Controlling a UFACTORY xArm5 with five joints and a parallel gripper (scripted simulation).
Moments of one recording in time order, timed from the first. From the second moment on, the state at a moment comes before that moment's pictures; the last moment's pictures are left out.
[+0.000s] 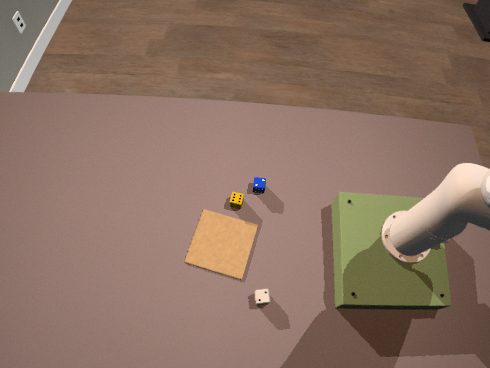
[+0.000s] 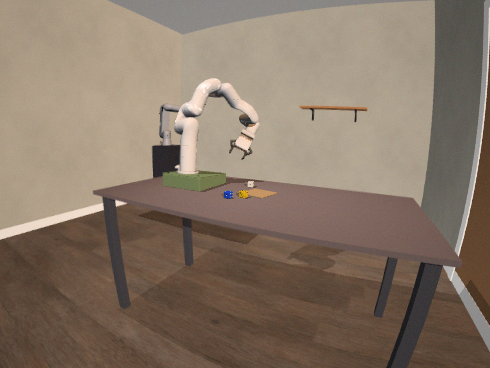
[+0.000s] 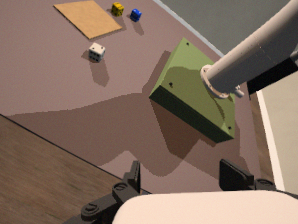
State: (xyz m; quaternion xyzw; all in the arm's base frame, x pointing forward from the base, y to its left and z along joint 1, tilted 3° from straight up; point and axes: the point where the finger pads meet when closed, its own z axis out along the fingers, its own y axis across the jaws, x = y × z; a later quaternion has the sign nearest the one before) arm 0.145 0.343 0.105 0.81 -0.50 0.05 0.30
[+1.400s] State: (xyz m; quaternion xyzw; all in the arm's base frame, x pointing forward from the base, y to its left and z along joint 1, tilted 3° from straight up) arm 0.264 0.263 0.095 0.72 -0.66 -0.01 0.23
